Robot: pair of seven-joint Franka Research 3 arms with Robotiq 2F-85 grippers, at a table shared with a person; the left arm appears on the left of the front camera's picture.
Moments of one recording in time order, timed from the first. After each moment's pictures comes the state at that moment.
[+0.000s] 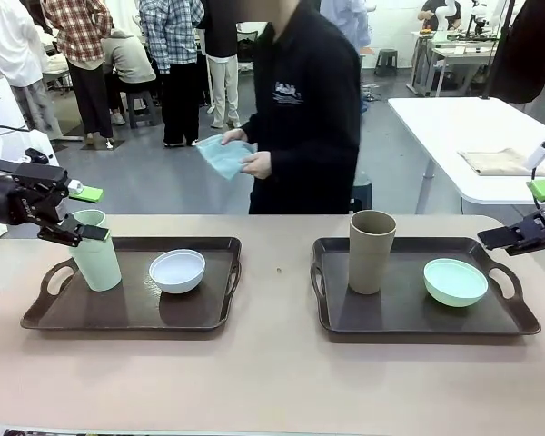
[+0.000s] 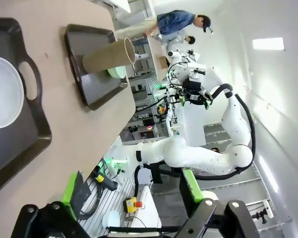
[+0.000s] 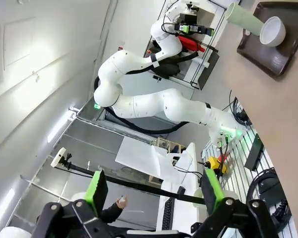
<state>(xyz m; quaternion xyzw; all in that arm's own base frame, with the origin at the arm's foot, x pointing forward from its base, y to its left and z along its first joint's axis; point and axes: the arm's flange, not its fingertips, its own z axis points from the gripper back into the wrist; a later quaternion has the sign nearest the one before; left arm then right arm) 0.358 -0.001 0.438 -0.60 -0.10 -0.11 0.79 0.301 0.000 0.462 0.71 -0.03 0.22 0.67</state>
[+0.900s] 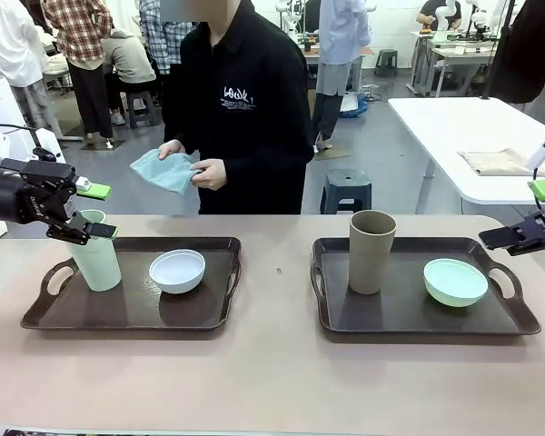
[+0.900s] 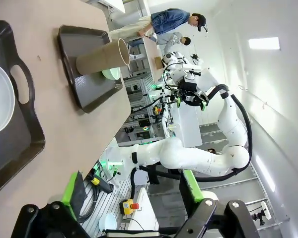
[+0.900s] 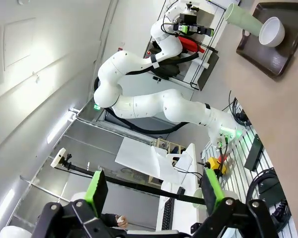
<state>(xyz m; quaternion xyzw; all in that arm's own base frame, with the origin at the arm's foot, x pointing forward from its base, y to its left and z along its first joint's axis) 0.360 -0.011 0.438 -0.61 -0.10 -0.11 0.78 0.300 -0.001 0.463 0.71 -0.03 0.22 0.67</state>
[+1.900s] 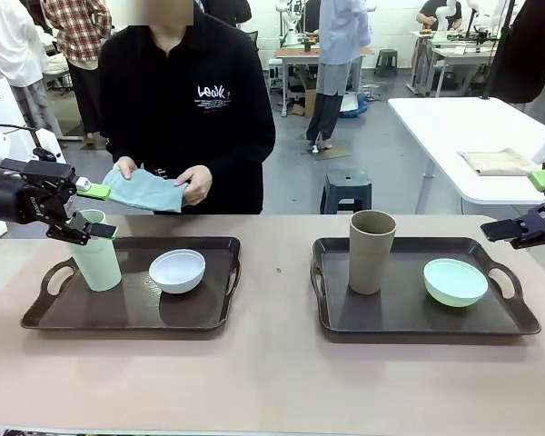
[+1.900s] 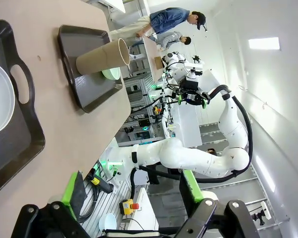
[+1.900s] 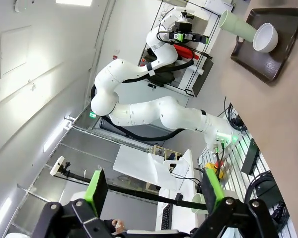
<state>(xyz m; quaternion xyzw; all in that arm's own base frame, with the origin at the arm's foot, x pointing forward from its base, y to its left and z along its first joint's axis) 0.360 -0.011 0.438 -0.61 -0.10 -0.11 0.78 0.301 -0.005 0.470 0.70 -0.04 0.20 0.68</state>
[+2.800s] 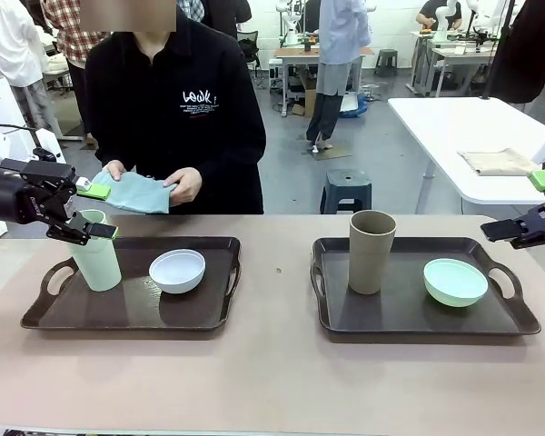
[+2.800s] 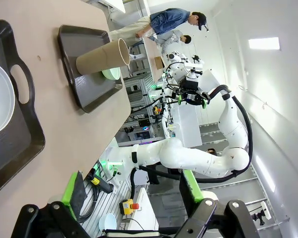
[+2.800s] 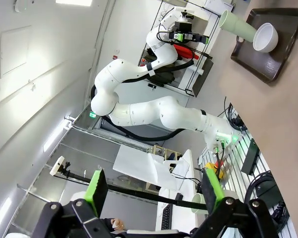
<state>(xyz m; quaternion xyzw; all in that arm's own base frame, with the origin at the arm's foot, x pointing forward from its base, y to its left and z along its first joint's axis) 0.360 -0.011 0.438 -0.61 -0.10 -0.11 0.78 0.301 -0.005 0.470 0.70 -0.04 0.20 0.68</state>
